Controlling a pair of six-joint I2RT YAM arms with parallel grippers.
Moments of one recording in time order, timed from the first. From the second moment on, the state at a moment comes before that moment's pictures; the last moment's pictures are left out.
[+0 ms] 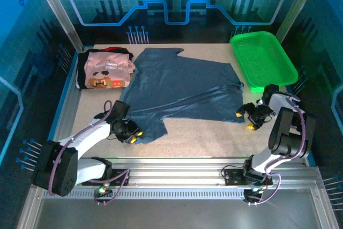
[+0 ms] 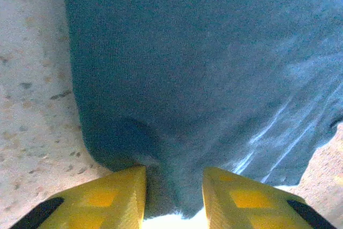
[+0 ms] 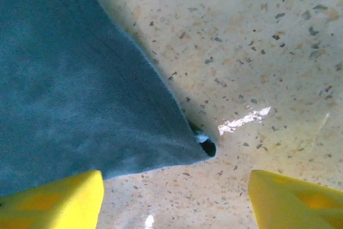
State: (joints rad) left arm -0.26 1.21 0.52 -0.60 0.33 -1.07; right arm -0.33 1.58 0.88 -0.85 -0.36 0.44
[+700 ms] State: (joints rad) left arm -0.26 0.90 0.59 -0.82 0.28 -1.08; right arm -0.30 1.54 0.89 -0.90 -0.26 0.48
